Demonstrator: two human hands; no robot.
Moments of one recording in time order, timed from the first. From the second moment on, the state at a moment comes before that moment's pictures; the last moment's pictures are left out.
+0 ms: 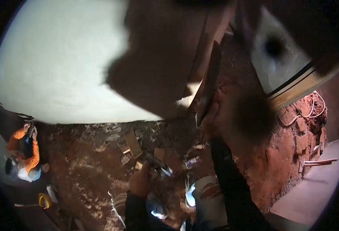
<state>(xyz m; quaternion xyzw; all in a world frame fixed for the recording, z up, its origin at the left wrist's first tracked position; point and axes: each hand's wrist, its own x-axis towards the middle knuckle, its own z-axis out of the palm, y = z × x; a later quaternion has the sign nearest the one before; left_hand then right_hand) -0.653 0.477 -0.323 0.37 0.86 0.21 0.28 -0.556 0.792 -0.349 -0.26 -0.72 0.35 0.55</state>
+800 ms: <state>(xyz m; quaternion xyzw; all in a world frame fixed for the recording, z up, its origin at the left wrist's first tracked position) -0.630 0.399 -0.295 0.46 0.76 0.43 0.17 -0.644 0.846 -0.344 -0.23 -0.65 0.27 0.67</state>
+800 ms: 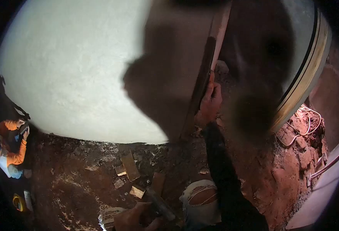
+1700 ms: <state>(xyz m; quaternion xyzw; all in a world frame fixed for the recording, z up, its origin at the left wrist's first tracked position) -0.643 0.417 -0.304 0.48 0.76 0.41 0.18 -0.640 0.848 -0.286 -0.23 -0.69 0.20 0.66</state>
